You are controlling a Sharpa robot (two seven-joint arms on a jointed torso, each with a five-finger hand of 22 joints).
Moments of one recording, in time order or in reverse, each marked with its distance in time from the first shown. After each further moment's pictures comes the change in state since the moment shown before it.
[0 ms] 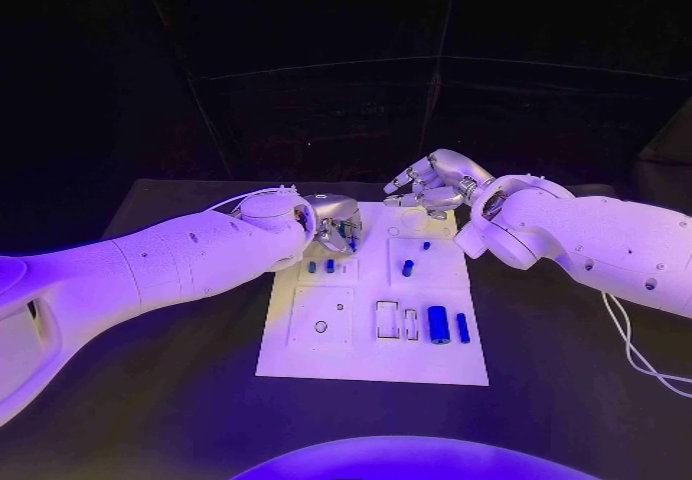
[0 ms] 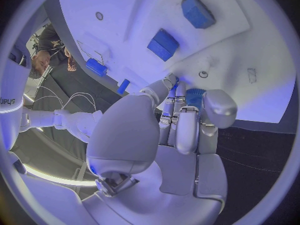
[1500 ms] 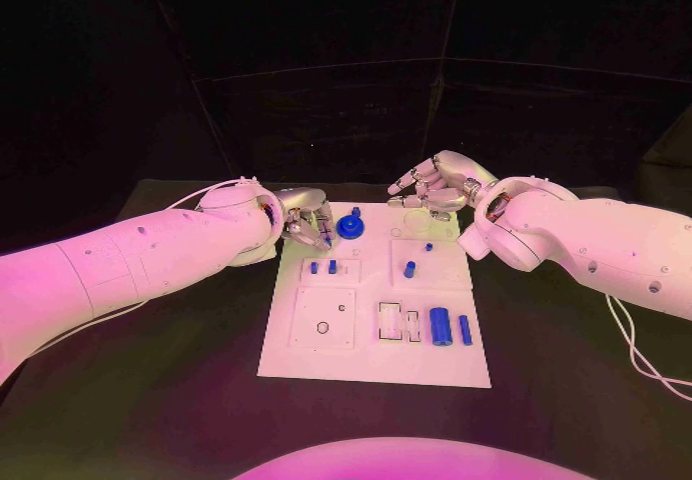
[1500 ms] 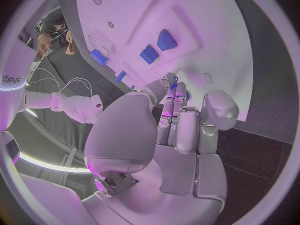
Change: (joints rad) left arm -0.005 -0.138 0.064 0.069 0.097 0.056 -0.024; left_hand -0.042 -0.031 0.013 0.003 0.000 0.002 0.002 -0.018 -0.009 0.008 0.001 -0.034 0.001 0.000 0.000 0.000 -0.017 -0.015 0.000 0.000 0.013 0.019; right arm 0.000 -0.001 0.000 -0.004 0.000 0.000 0.000; right_hand 0.000 0.000 0.000 0.000 0.000 0.000 0.000 0.000 0.000 0.000 0.000 0.000 0.000 0.000 0.000 -0.004 0.000 0.000 0.000 0.000 0.000 0.000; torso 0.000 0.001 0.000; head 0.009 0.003
